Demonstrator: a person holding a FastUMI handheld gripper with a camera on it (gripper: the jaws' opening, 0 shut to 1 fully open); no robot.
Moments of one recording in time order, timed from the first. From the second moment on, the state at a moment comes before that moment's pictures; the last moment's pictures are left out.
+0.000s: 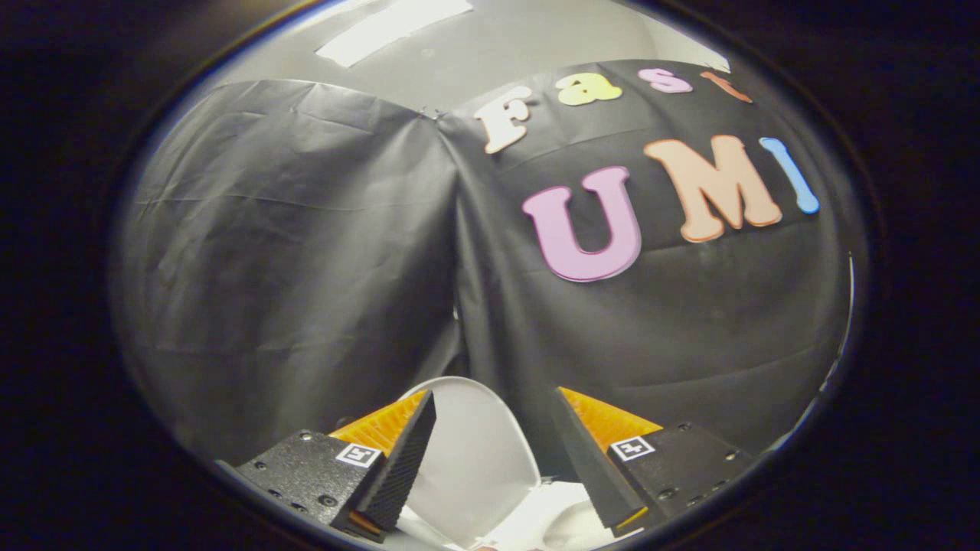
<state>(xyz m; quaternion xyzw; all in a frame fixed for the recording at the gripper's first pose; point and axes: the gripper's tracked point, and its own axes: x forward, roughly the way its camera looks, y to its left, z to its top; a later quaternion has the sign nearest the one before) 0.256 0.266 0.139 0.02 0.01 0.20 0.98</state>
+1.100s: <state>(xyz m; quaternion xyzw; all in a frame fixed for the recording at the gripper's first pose) 0.178 -0.030 0.039 0.03 0.13 0.00 0.99</state>
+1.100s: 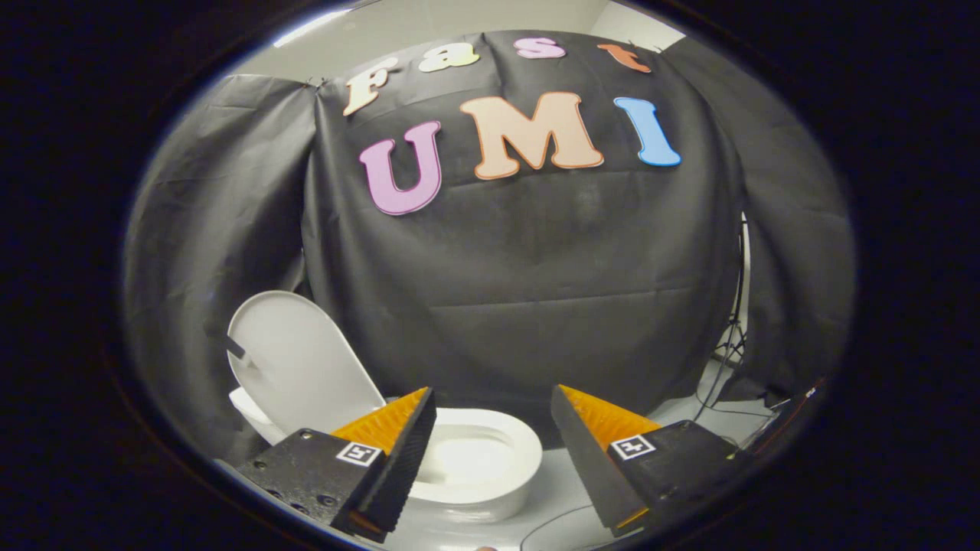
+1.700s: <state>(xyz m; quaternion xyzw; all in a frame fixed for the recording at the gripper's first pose) 0.122 -0.115 -0.002 -0.01 0.20 -0.03 0.98</state>
